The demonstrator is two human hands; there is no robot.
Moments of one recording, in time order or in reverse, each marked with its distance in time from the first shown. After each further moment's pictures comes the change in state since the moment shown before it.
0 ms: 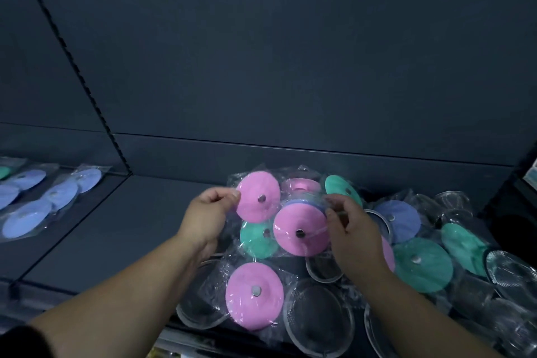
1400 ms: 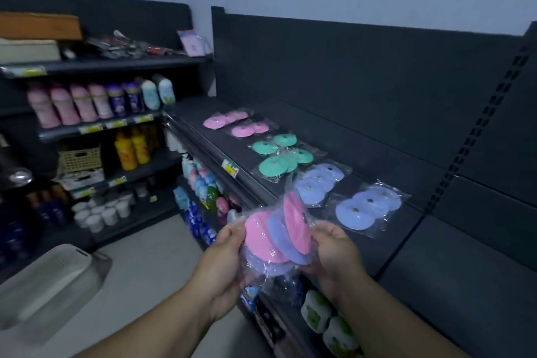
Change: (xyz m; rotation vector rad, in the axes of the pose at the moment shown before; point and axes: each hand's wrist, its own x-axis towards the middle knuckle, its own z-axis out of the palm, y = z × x) left_hand -0.106 0.007 -0.577 -0.536 0.326 -0.055; right_hand -0.217 -0.382 0.476 0.686 -0.791 0.714
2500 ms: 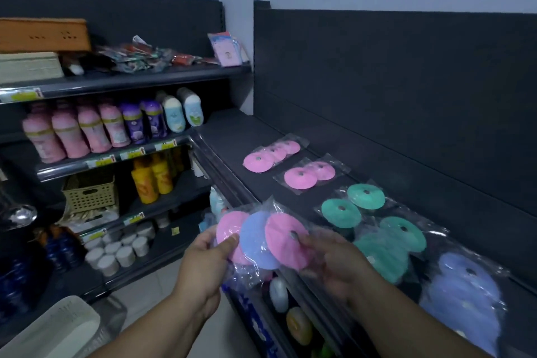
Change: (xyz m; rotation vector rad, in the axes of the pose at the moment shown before) left_hand 0.292 0.170 -0.149 0.108 0.369 0.217; right_hand 0.277 -0.038 0.239 -0.096 -0.311 0.114
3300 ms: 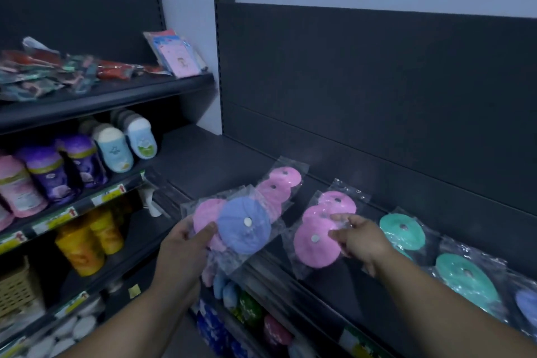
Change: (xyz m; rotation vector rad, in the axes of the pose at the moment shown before) left_hand 0.262 0.092 -0.025 0.069 -0.176 0.077; right_hand 0.192 -0.067 0.046 -0.366 0.532 -0.152
